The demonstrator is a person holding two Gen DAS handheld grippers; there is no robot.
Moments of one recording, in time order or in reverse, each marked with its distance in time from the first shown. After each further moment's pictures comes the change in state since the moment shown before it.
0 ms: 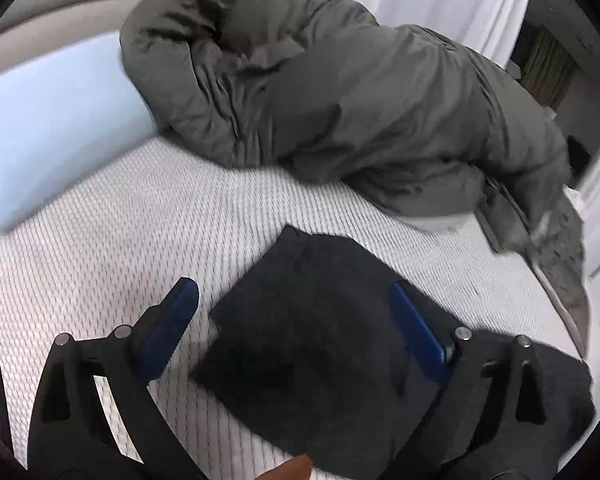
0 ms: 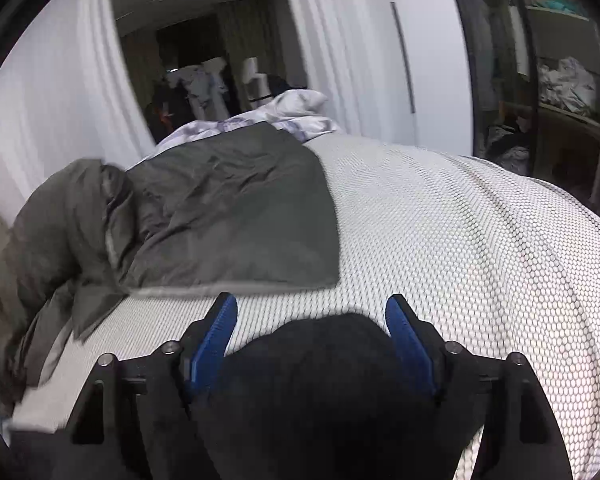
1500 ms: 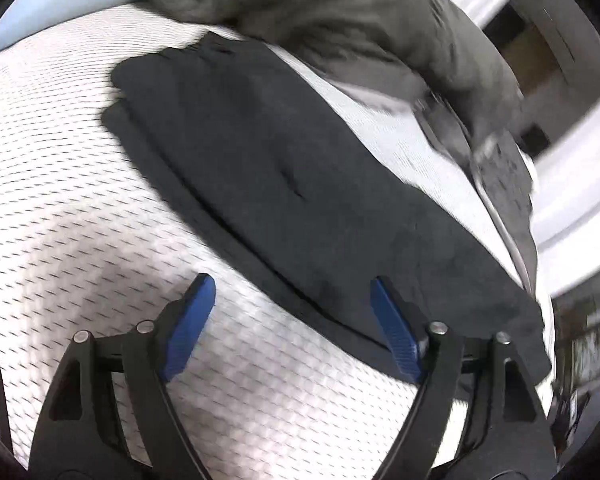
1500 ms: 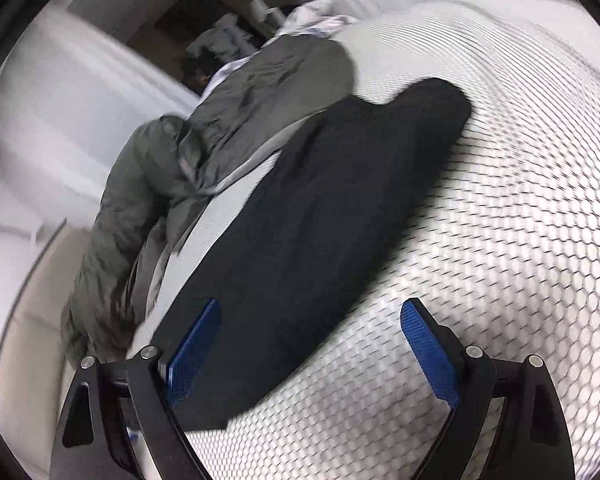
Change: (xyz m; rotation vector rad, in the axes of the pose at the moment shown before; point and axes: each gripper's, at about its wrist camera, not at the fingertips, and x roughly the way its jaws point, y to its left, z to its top) left arm 0.003 -0.032 -0.134 -0.118 0.211 -0.176; right arm -0.046 -0.090 -0.148 0.320 0.317 0.372
